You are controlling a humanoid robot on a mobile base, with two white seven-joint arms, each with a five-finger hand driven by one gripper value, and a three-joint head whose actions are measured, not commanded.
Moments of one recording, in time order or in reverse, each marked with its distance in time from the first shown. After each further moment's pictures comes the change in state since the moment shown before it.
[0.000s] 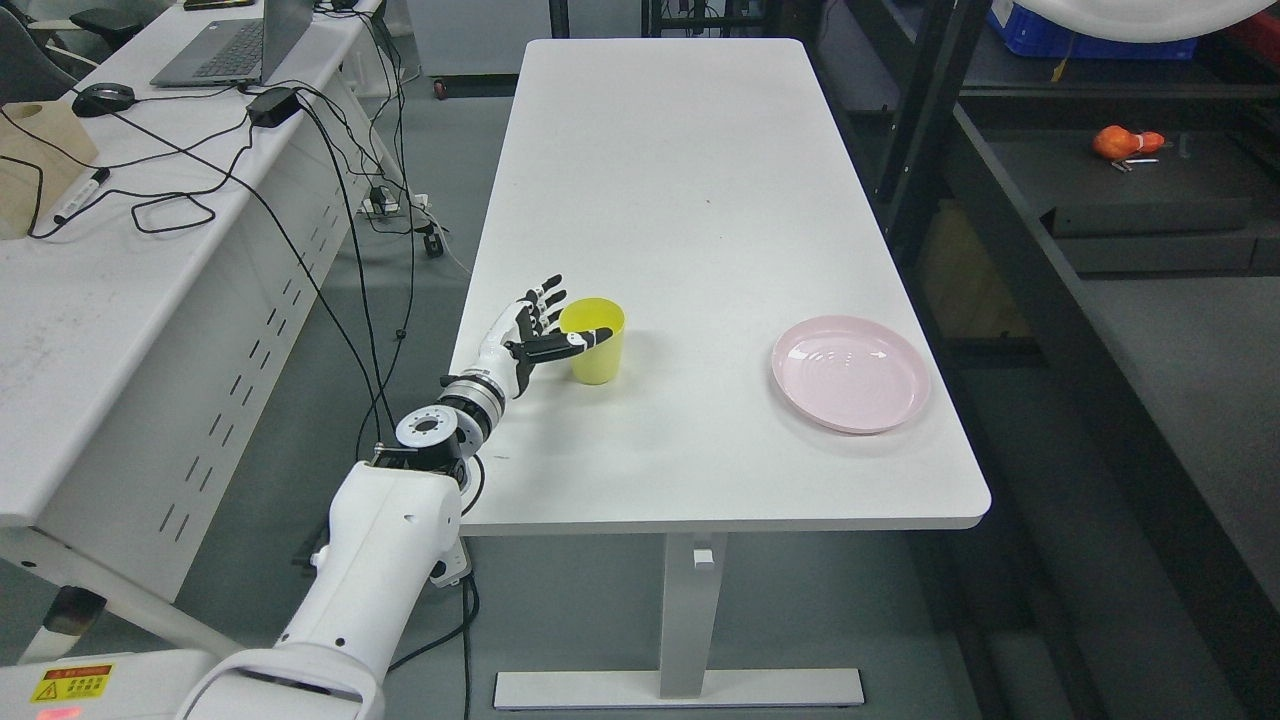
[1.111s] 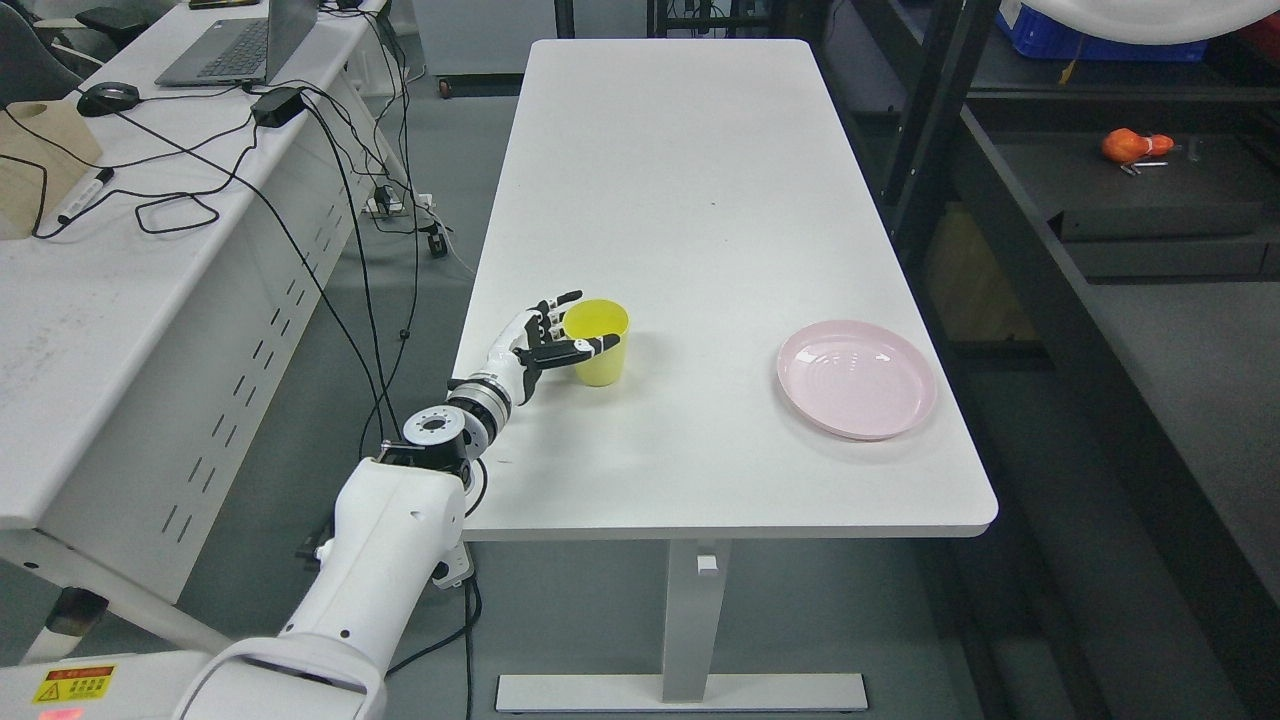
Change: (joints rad) left arm -0.017 0.000 -0.033 0.053 -0.003 0.013 -0.003; right arm 0.000 0.000 0.000 0.000 0.000 0.000 0.000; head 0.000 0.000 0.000
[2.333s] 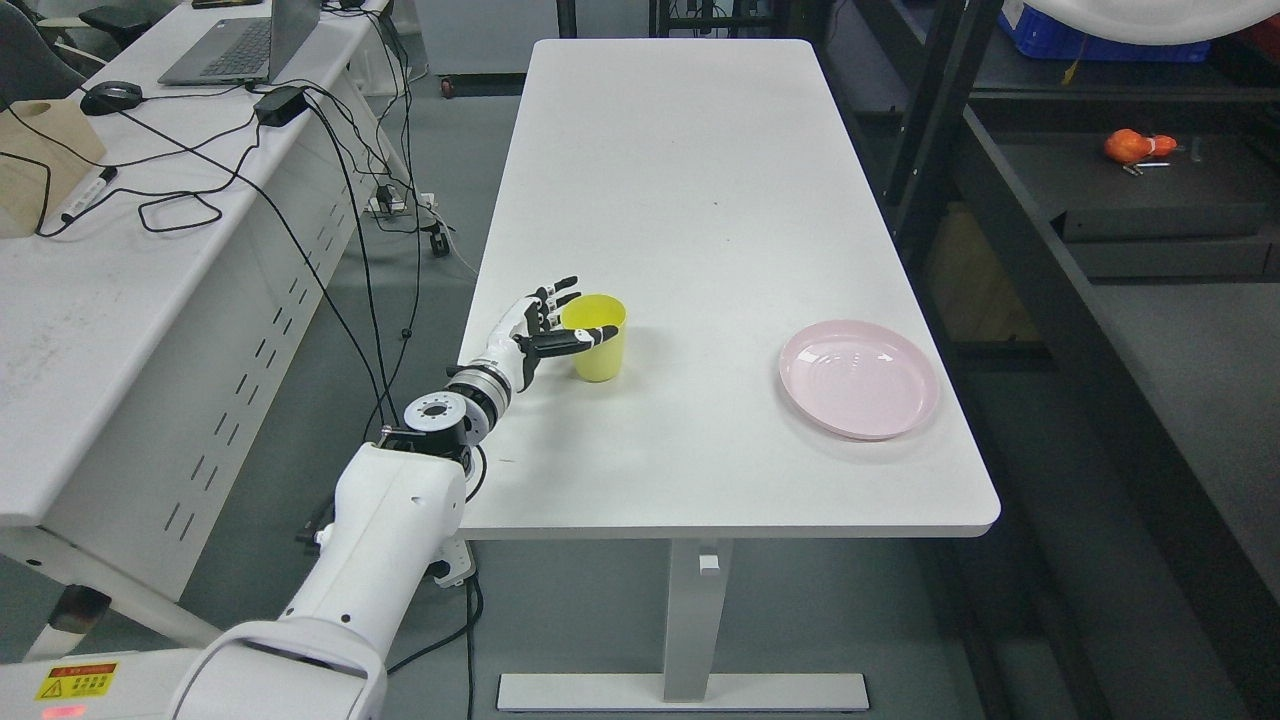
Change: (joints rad) left arm -0.040 0.000 -0.012 0.016 -0.004 -0.005 0.007; right arm 0.000 0.000 0.000 0.000 0.000 0.000 0.000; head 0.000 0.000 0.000
